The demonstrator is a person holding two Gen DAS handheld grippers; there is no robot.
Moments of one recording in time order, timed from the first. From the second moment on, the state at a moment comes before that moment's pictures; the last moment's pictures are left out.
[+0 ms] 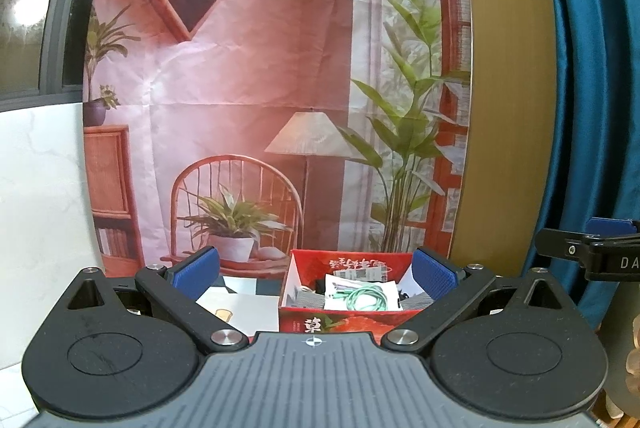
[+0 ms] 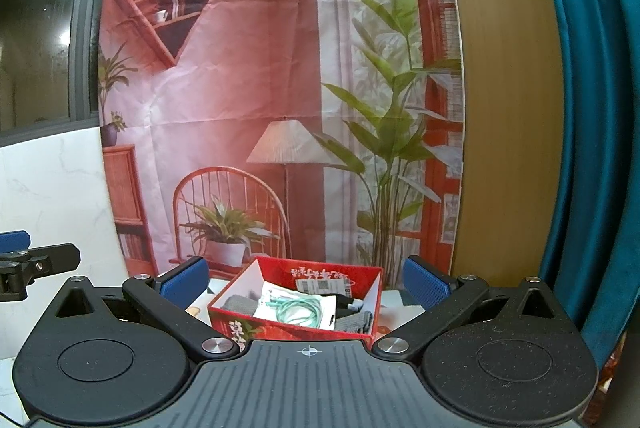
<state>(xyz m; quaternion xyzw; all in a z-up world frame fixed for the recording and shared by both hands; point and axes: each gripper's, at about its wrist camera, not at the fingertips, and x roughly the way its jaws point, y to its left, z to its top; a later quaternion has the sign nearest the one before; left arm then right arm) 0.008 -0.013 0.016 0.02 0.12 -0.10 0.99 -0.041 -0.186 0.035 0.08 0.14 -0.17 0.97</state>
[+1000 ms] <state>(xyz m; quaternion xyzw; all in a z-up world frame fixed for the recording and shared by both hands) 0.007 -0.011 0.016 0.01 0.12 -0.10 0.99 -0.043 -0.188 0.032 0.08 0.14 -0.17 0.97</state>
